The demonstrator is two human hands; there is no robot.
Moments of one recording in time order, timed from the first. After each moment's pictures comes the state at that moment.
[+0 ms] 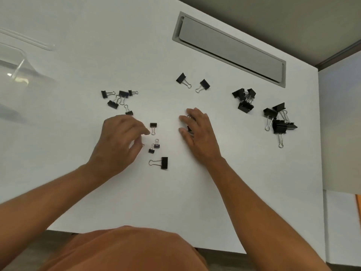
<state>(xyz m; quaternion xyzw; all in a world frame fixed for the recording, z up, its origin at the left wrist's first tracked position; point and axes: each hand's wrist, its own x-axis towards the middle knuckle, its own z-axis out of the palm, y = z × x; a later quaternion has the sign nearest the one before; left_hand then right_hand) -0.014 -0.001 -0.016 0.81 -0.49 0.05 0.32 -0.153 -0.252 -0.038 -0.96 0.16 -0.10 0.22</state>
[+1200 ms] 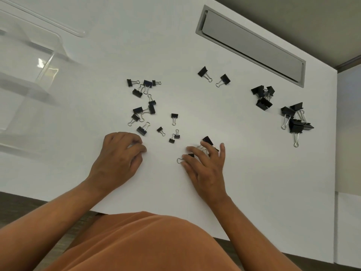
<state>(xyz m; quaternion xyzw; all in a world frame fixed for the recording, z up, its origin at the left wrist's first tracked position) -0.044 0.079 -0.042 0.84 -0.46 0.01 0.29 -0.228 -0.147 -0.029 -0.98 0.13 -0.14 0.10</state>
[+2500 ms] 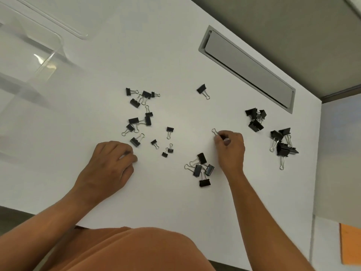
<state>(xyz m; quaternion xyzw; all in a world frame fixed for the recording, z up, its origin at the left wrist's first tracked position) -0.043 0.075 -0.047 0.84 -0.46 0.03 0.28 -0.160 -0.258 0.011 -0.85 0.44 -0.07 0.29</state>
